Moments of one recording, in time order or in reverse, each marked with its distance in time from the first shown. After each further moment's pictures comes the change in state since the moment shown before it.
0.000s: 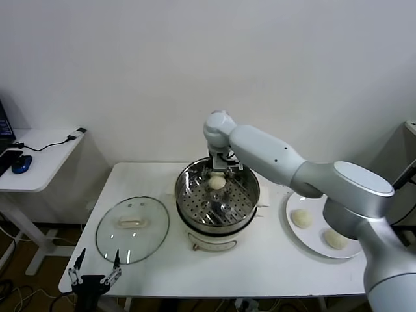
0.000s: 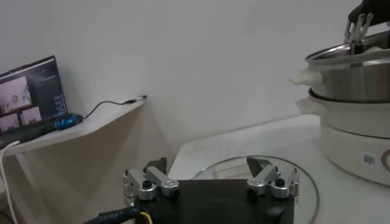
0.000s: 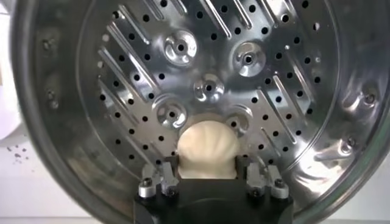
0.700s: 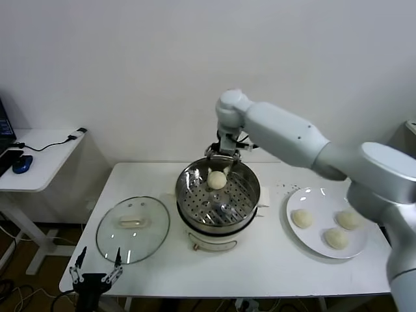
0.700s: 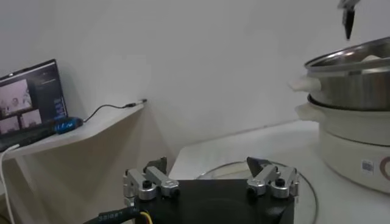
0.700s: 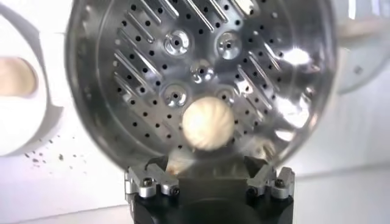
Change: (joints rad) left arm 0.005 -0.001 0.012 -0.025 0.002 0.005 -0.006; right arm 0.315 -0.287 -0.271 0.163 0.578 -0.324 0.053
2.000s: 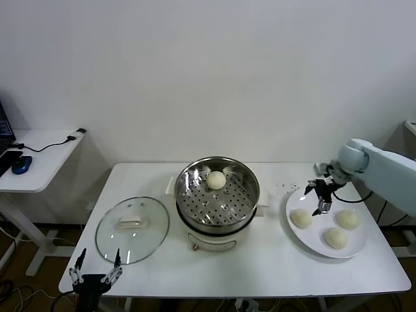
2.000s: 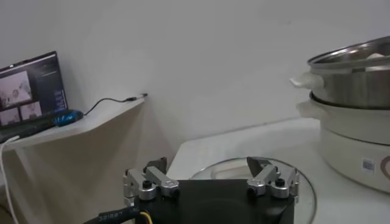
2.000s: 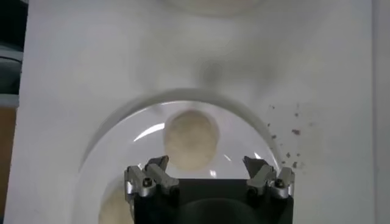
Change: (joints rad) left arm -0.006 0.000 -0.004 0.020 -0.026 0.020 -0.008; right arm -0.385 -0.394 0.032 -0.069 0.225 -0.540 0.076
